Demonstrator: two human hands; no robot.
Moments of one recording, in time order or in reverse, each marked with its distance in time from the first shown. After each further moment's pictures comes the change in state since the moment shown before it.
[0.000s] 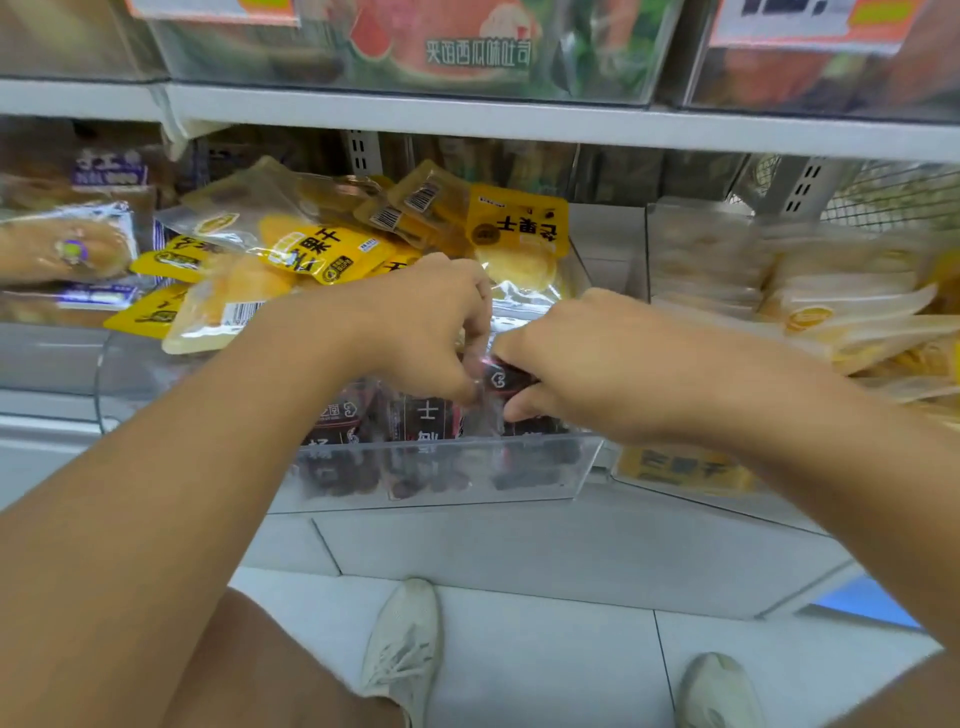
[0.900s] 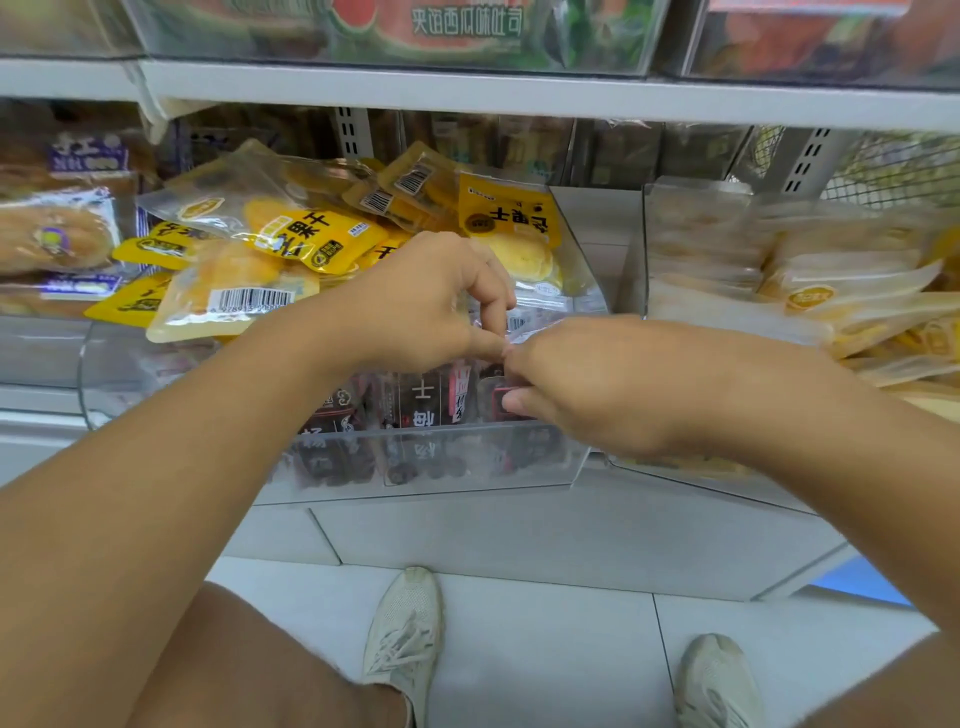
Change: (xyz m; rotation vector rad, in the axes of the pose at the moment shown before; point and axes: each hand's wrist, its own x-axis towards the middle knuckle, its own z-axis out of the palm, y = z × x) left_hand 0.003 0.001 0.012 -0.328 0.199 0.066; right_hand -0.008 -0.005 0.011 0.059 -0.148 0.023
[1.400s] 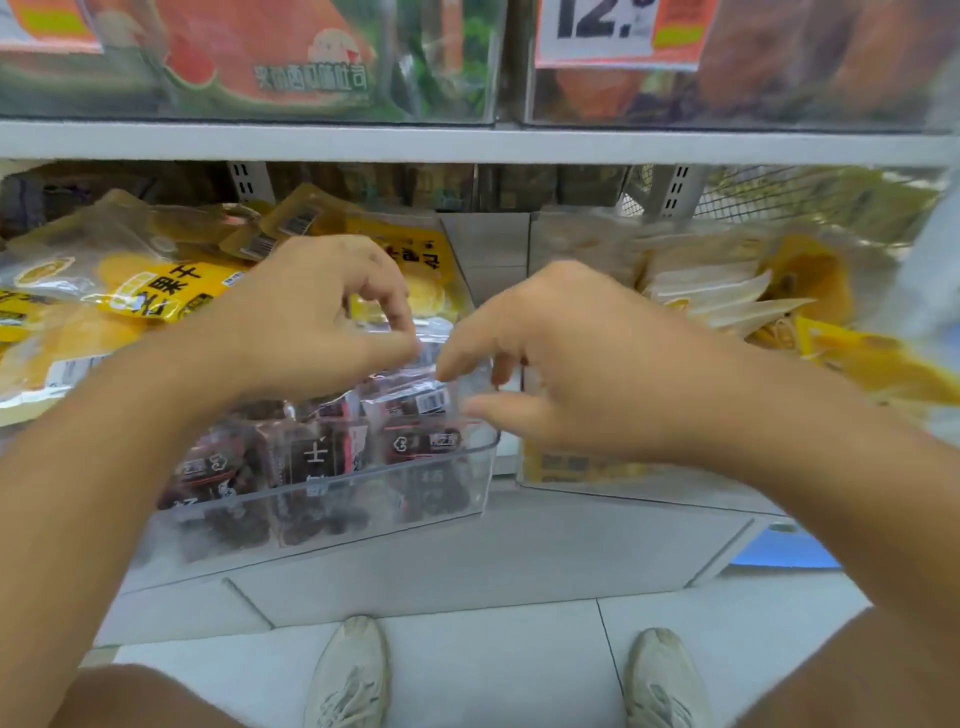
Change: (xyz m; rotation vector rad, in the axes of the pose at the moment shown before) left_hand 0.011 0.028 -0.015 0.109 0.107 -0.038; right_hand -0.056 0.029 -0.017 0.177 0.393 0.014
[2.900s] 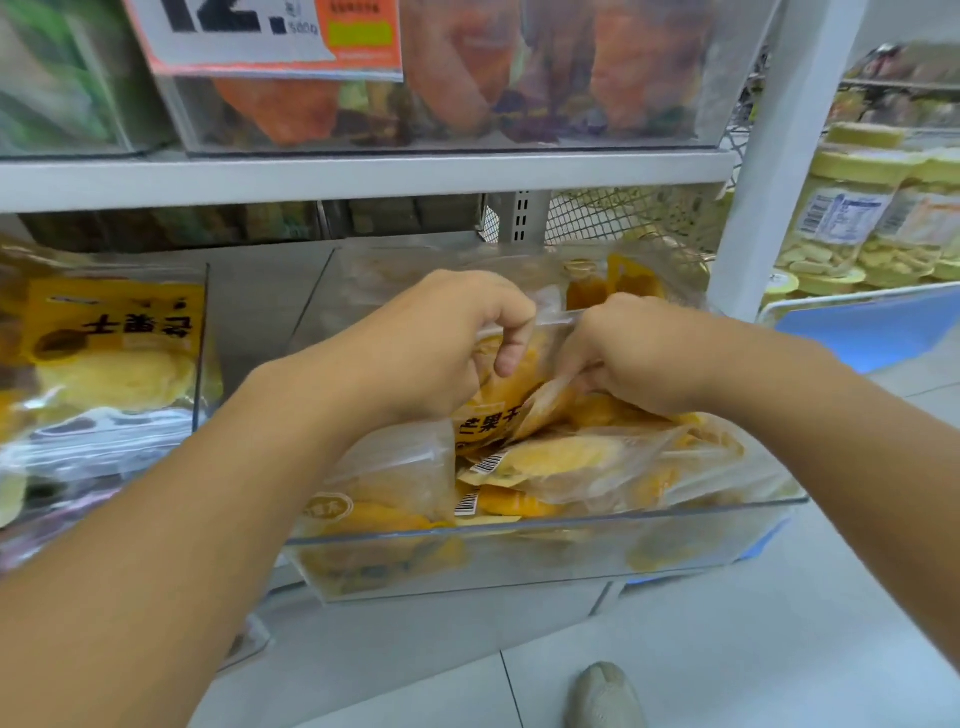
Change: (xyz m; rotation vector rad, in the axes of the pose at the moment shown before) left_hand 0.138 0.140 0.117 -0.170 -0.197 0.373; right_hand -0.081 0.214 0.007 -0.147 -0.256 0.477
